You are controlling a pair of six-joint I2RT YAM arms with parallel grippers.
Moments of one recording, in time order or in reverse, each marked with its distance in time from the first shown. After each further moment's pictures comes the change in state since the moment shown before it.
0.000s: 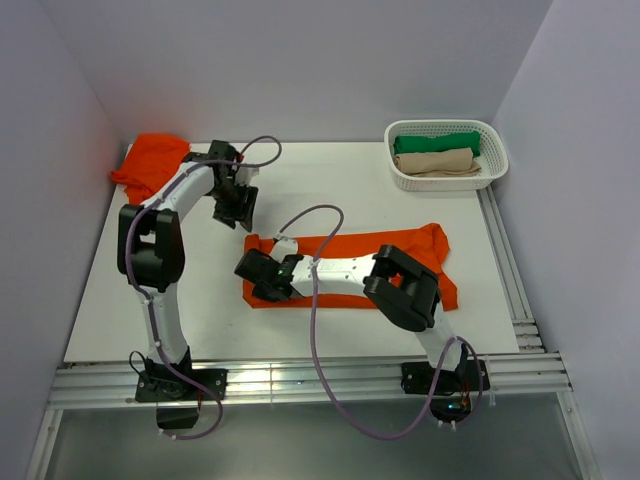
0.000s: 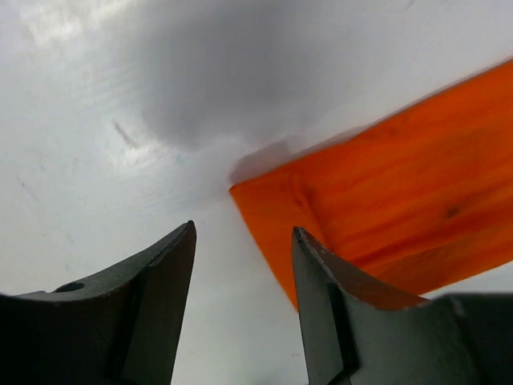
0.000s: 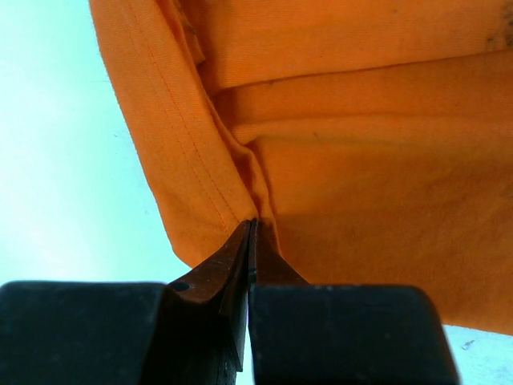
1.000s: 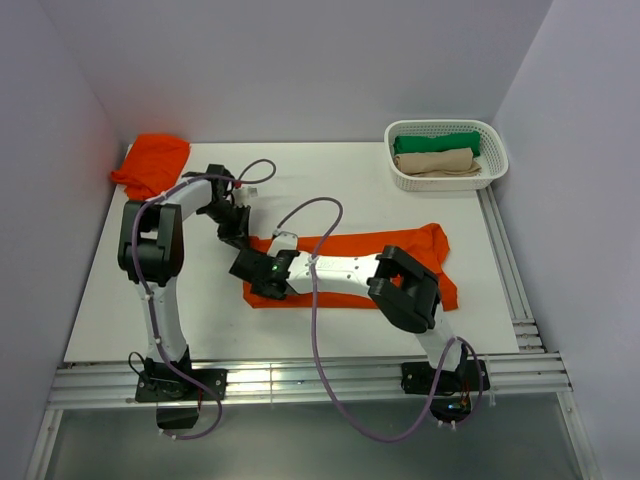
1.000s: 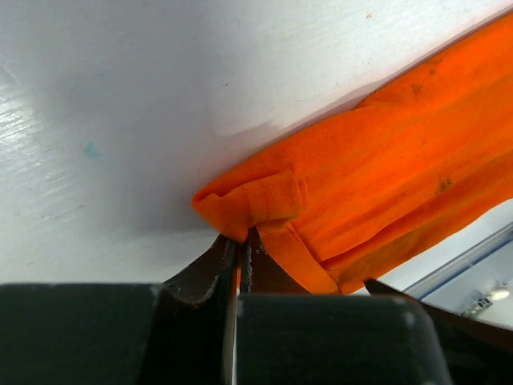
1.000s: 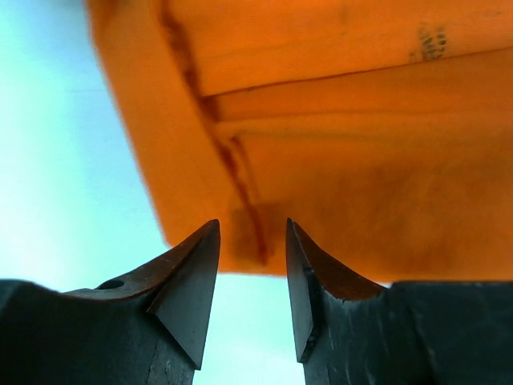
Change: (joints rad) left arm 0.082 0.049 -0.212 0.064 0.249 -0.028; right arm 0.007 -0.013 0.062 -0.150 0.069 -0.003
